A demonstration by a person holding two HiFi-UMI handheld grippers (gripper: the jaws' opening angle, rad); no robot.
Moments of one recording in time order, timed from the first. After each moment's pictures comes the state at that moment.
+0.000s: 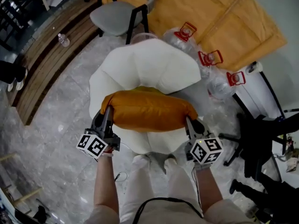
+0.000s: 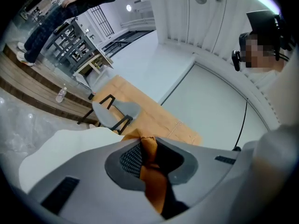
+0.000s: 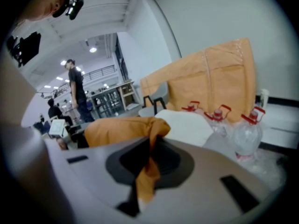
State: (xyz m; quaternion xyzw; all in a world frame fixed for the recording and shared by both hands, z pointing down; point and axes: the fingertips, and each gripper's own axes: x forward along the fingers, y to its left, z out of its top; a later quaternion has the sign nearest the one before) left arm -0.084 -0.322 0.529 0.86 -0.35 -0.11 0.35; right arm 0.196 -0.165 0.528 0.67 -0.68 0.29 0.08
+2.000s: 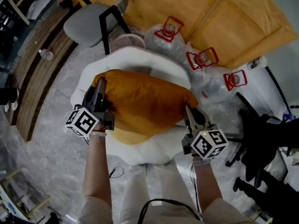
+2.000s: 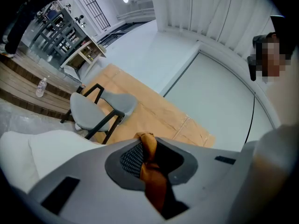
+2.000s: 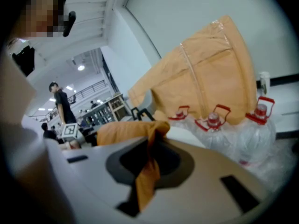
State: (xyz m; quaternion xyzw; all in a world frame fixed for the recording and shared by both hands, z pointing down) left arm 0.105 -0.491 0.533 0.87 -0.34 -0.08 0.35; right arm 0.342 -0.268 0.550 0.69 -0.65 0.33 -0.03
